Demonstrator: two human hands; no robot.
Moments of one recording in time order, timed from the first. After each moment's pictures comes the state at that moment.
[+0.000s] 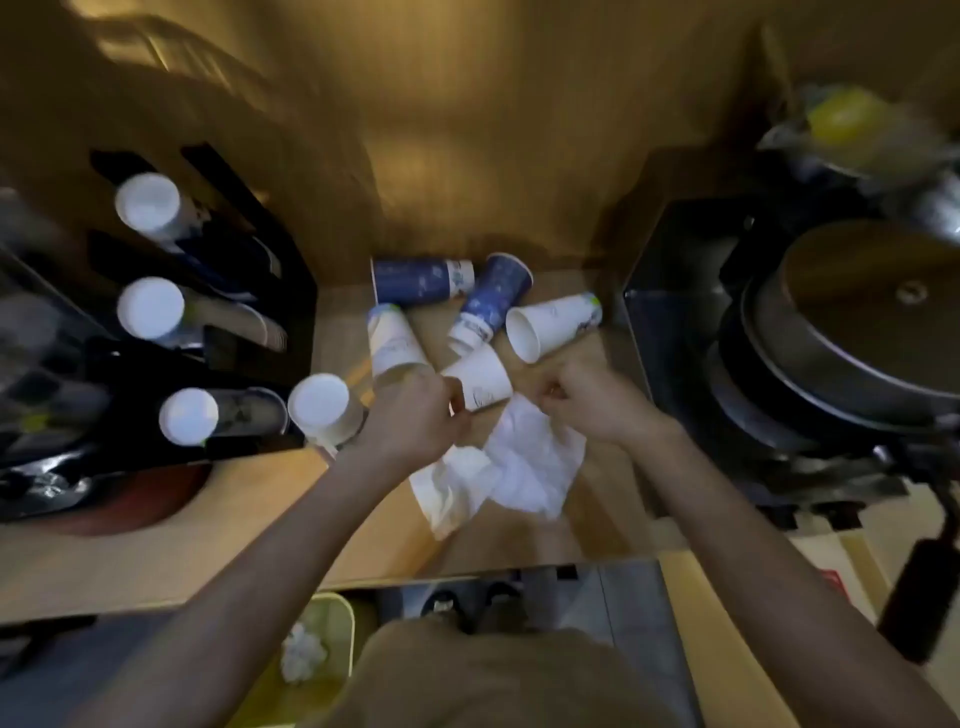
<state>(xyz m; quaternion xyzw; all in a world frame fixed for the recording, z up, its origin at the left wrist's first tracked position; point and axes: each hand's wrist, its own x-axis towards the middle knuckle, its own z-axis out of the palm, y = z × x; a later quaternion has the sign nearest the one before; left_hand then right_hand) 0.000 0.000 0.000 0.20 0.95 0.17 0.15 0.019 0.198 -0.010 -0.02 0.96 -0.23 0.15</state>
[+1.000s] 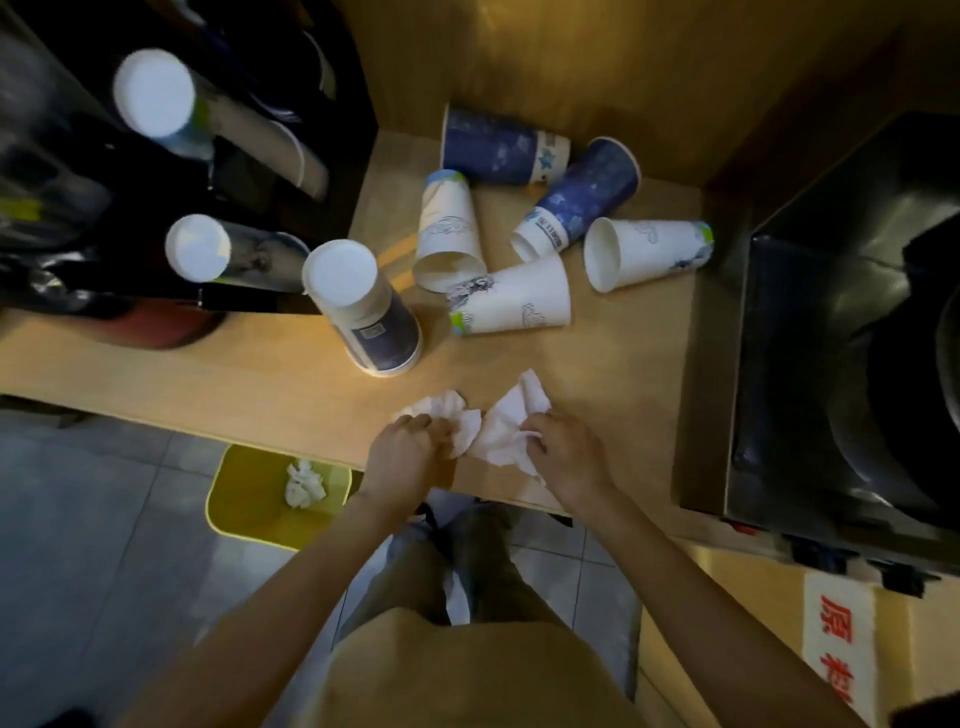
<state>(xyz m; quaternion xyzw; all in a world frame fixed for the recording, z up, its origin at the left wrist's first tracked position) 0.091 -0.030 -0.143 0.09 0.97 0.14 0.18 0.072 0.167 -0.152 -0.05 0.94 -0.24 0.23</state>
